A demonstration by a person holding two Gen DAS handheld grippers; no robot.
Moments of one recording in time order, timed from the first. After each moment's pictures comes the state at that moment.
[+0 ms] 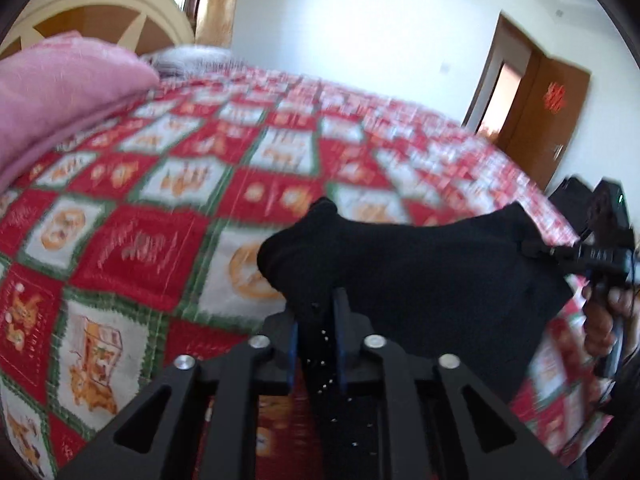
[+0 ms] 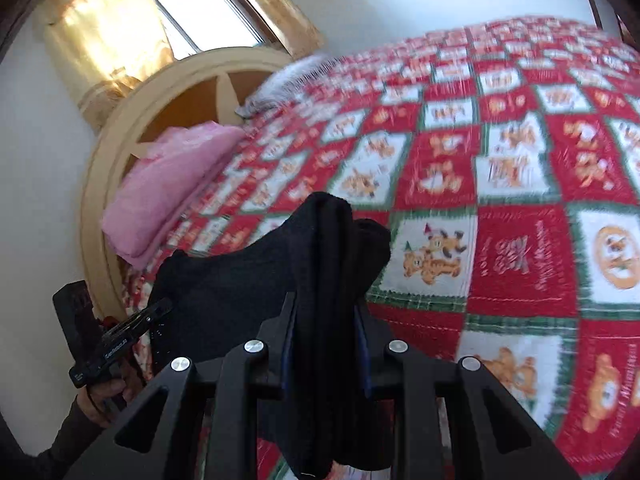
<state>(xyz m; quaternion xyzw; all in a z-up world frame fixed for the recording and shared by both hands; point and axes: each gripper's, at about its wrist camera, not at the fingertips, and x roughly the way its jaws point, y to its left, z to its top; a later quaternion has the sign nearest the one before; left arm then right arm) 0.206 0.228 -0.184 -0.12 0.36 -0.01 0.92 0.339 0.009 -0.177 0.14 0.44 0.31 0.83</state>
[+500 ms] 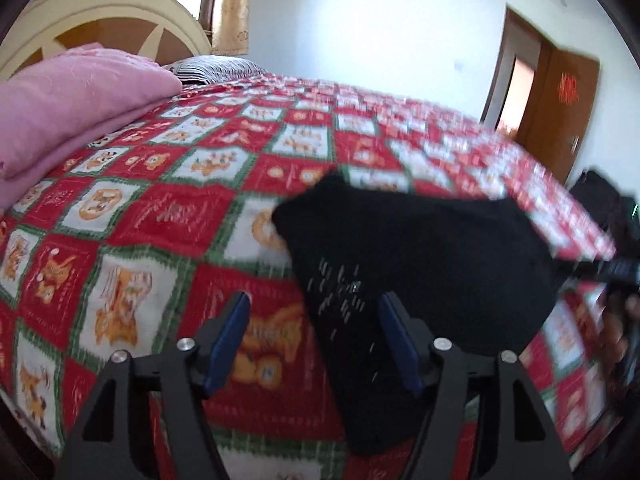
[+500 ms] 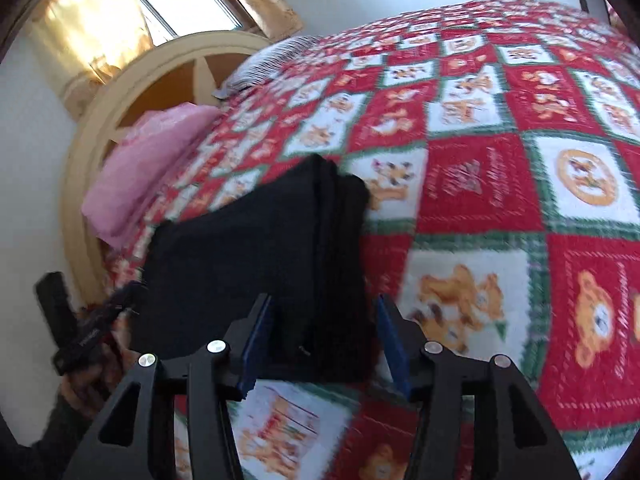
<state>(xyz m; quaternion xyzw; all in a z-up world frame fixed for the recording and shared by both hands) 0.167 0.211 -0.189 -0.08 0.35 0.04 0.93 0.305 -0.025 -0.210 0.12 0.46 0.28 0.84</state>
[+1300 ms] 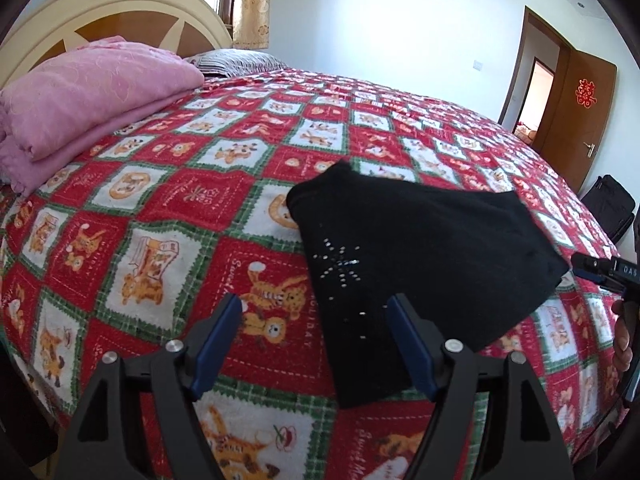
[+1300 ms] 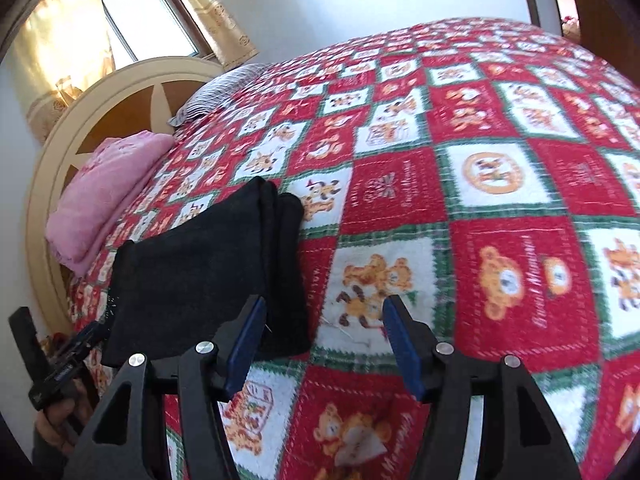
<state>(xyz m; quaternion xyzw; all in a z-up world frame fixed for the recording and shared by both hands) 0.141 0.206 -0.170 -0.10 0.35 0.07 0.93 0.279 -0.057 -0.191 0.12 0.43 0.19 0.87</state>
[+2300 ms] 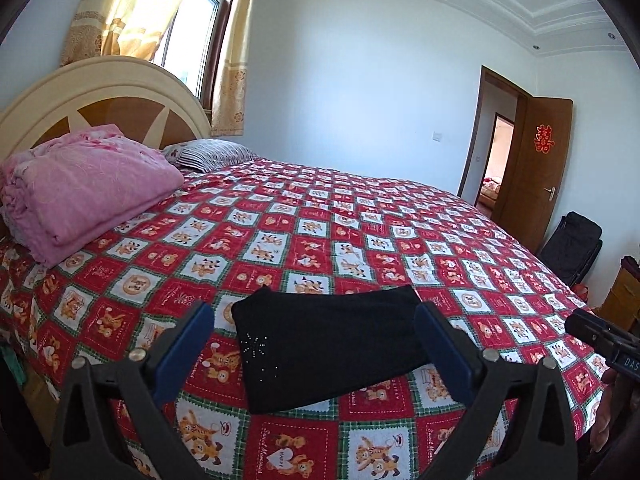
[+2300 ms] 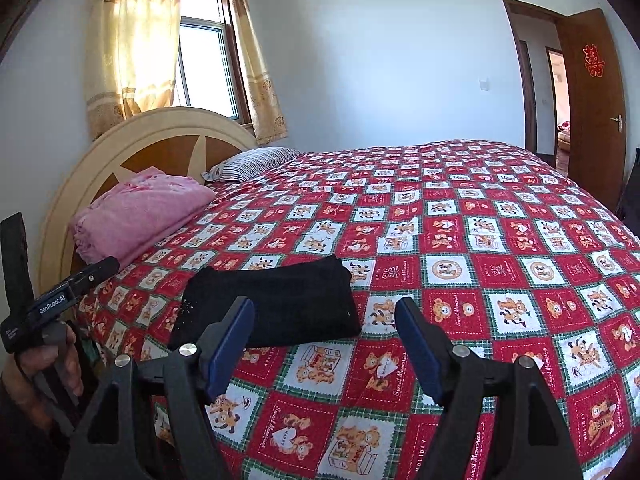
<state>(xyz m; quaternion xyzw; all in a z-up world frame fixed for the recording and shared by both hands) 0.071 0.151 -0.052 -0.10 0.21 0.04 0.97 0.099 -0.049 -0.057 0.05 0.25 0.17 0.95</state>
